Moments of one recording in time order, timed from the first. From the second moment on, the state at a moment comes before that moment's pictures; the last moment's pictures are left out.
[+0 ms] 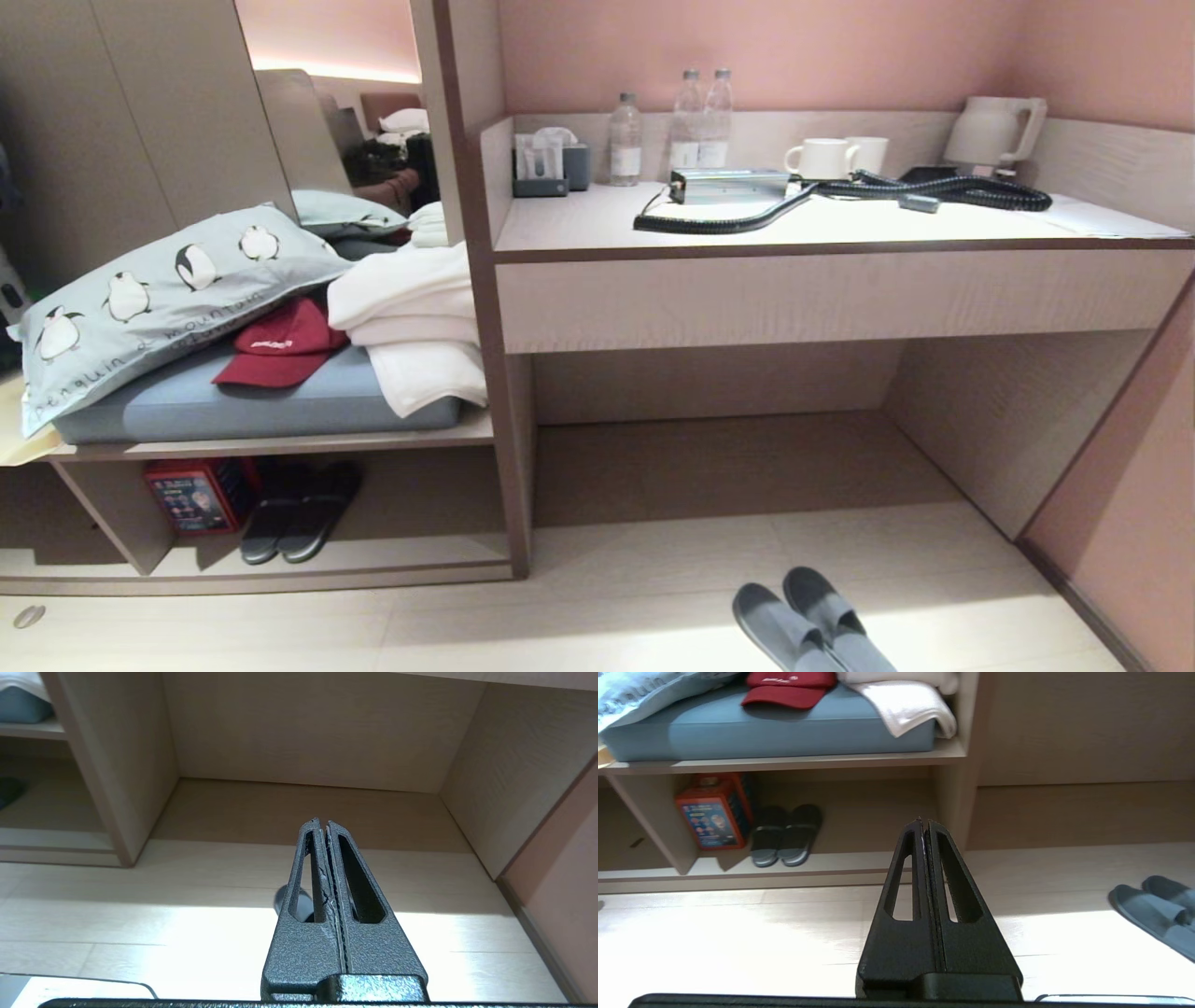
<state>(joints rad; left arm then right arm) 0.00 0.00 0.00 0.00 0.00 -0.02 -0.01 0.00 0.00 0.01 0.01 -0.05</state>
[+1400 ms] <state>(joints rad) 0.00 0.00 0.00 0.00 0.00 -0.02 -0.01 0.00 0.00 0.01 0.02 -0.05</state>
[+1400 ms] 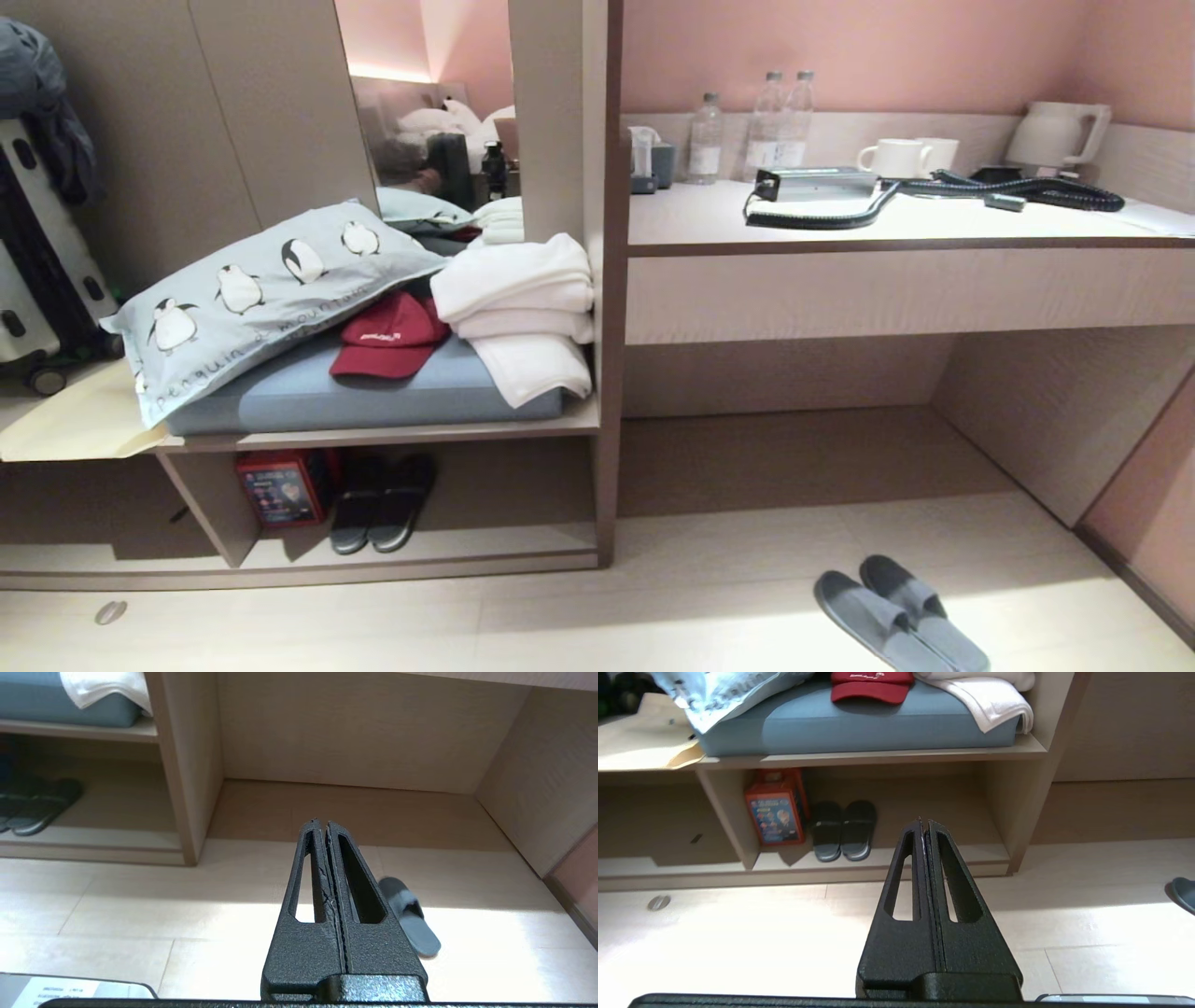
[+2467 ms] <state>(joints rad) 0.00 0.00 0.00 0.00 0.00 -0.02 -0.01 0.00 0.00 0.01 0.02 -0.05</state>
